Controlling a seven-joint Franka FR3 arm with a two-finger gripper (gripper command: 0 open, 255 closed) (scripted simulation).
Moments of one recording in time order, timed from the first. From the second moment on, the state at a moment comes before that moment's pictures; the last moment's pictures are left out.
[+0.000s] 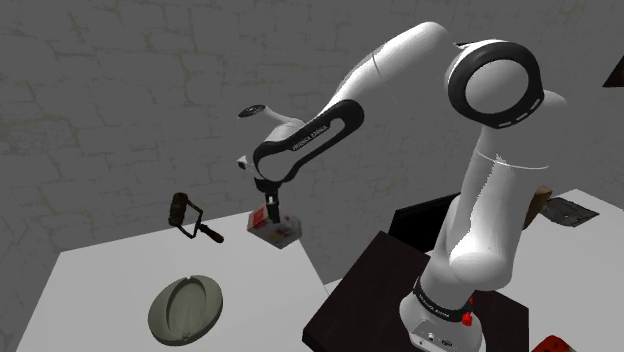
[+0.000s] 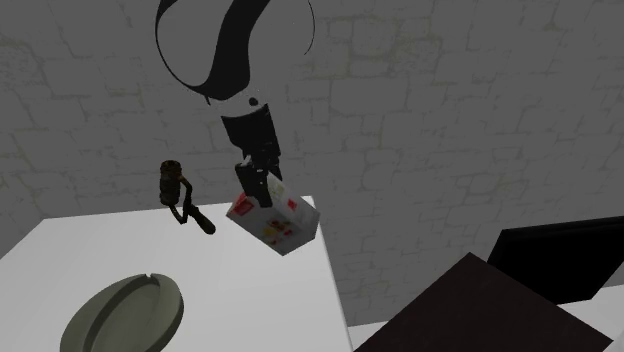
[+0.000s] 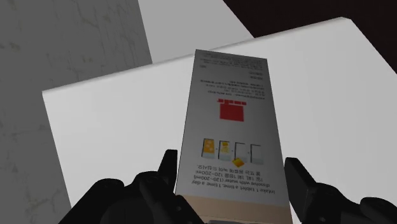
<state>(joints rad) 0.20 0.09 0.07 -2.21 -0.19 2.17 -0.42</state>
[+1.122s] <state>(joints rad) 0.42 0.41 0.20 -1.67 -0.19 1.89 -0.12</state>
